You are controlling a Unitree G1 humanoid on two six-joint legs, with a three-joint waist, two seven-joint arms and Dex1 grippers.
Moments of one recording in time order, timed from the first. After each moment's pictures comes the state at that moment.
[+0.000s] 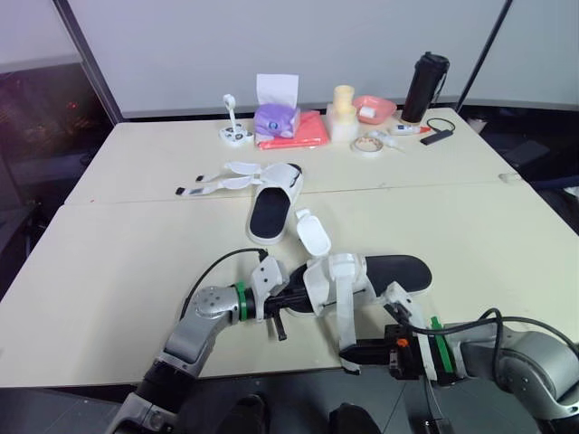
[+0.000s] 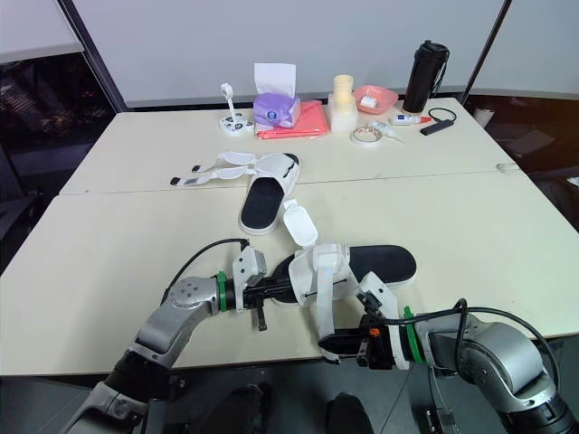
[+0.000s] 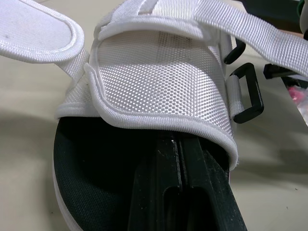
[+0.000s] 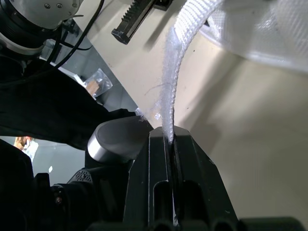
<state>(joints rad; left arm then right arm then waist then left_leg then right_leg) -0.31 0.29 -0.29 0.04 -0.21 0.19 -0.93 -0.08 -0.80 0.02 -0.52 0.83 1.10 0.84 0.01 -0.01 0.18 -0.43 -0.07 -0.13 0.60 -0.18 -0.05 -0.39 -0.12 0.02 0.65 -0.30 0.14</state>
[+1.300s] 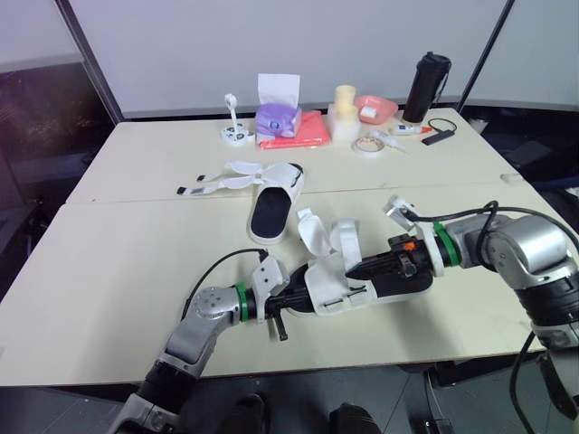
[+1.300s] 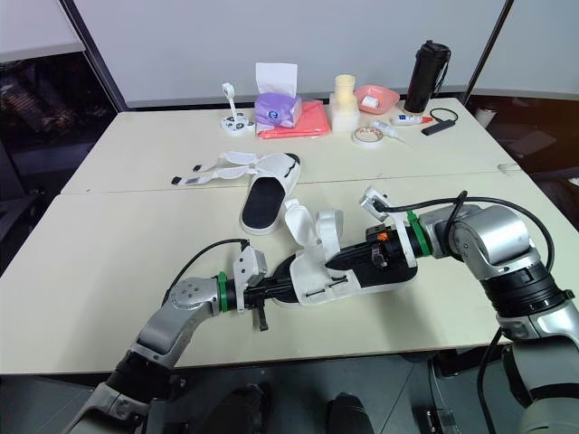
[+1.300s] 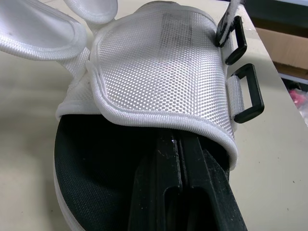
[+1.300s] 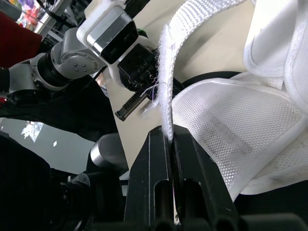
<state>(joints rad) -0.30 0.28 -0.29 0.05 -0.21 0.18 -0.92 -0.75 -0.89 0.23 -0.01 0.69 1.13 1.28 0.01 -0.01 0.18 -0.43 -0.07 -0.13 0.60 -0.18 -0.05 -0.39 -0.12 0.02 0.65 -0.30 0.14</state>
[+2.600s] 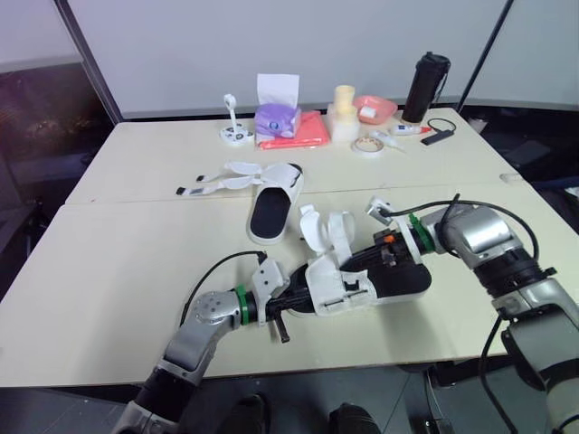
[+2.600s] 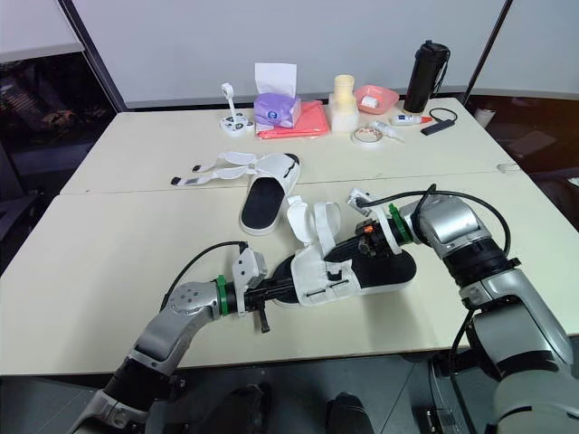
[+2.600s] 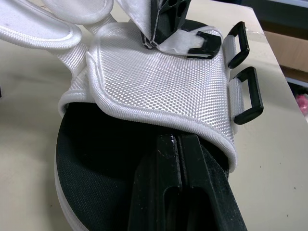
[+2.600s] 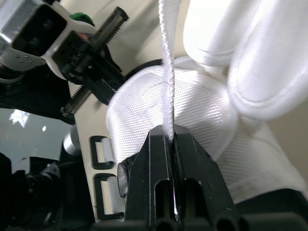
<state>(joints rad) -0.27 0.28 -0.30 -0.01 -0.21 0.21 -0.87 -0.93 -0.76 0.43 0.41 0.37 0.87 1.45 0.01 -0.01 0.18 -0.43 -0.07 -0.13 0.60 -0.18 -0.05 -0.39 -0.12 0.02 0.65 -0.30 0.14</state>
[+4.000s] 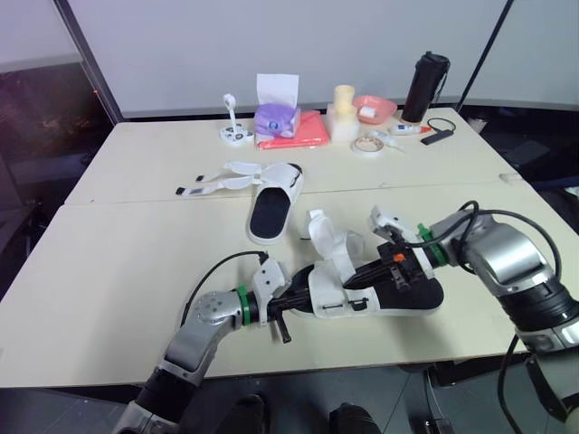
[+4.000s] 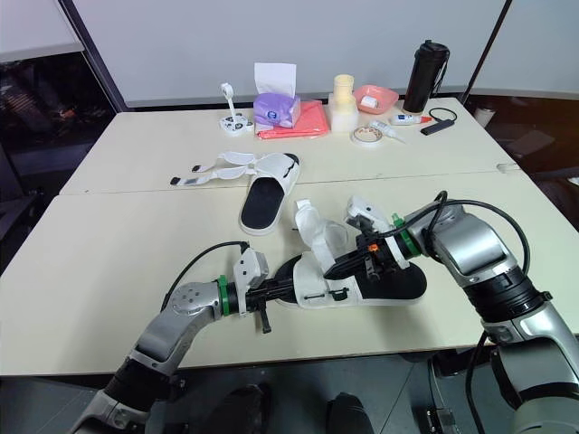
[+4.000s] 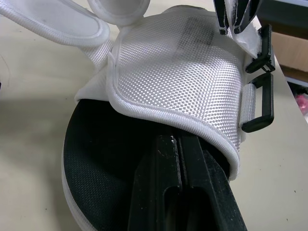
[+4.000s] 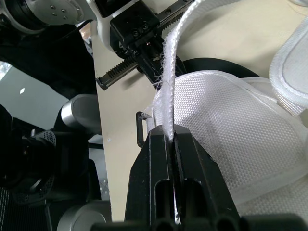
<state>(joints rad) -0.27 0.27 -0.30 -0.02 -0.21 0.23 -0.87 -0.71 -0.85 0.29 -0.08 0.39 0.90 1.43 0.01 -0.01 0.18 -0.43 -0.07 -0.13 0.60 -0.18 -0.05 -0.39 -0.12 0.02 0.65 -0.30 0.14</state>
